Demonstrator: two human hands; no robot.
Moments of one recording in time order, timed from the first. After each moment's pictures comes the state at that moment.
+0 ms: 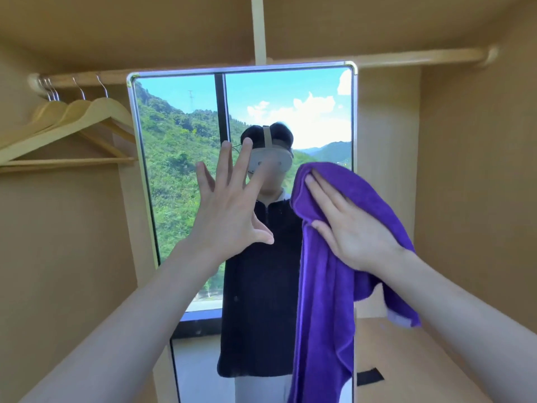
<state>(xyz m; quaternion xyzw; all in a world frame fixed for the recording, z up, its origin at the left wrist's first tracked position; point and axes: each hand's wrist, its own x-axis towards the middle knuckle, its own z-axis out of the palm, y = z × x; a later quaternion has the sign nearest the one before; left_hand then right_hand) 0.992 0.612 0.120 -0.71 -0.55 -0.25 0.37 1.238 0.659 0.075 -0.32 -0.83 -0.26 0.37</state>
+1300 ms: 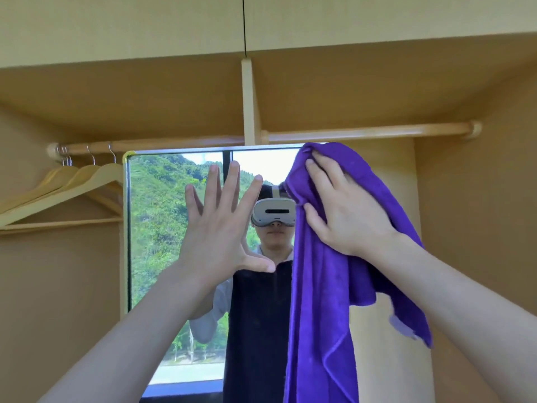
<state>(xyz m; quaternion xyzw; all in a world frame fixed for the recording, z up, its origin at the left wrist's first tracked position) 1.004 0.639 0.188 -0.65 -0.56 -0.26 0.45 1.244 0.670 0.213 -0.34 -0.74 -0.39 0.43</state>
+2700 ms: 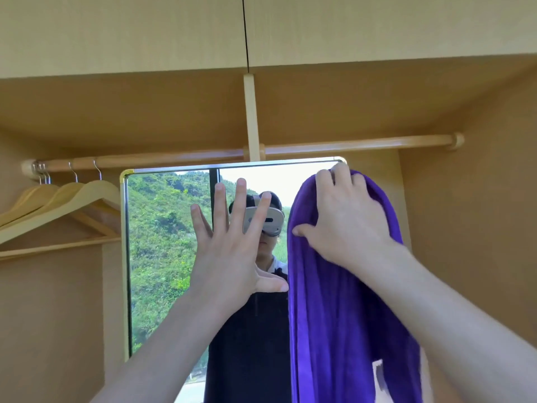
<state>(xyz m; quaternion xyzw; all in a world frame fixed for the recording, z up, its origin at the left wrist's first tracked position) 1.000 0.645 0.185 -0.68 -0.54 -0.27 0.43 1.190 0.617 0.224 -0.56 -0.63 -0.35 0.41</state>
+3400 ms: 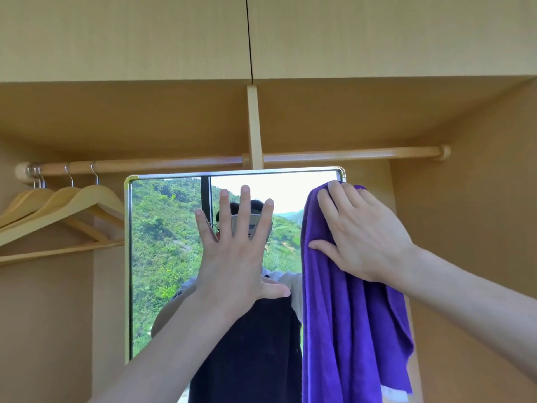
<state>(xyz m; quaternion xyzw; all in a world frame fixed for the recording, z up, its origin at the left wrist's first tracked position) 1.001 0.651 0.184 -0.67 -0.52 -0.27 0.45 1.231 0.626 0.220 -0.49 -0.64 -0.55 0.23</state>
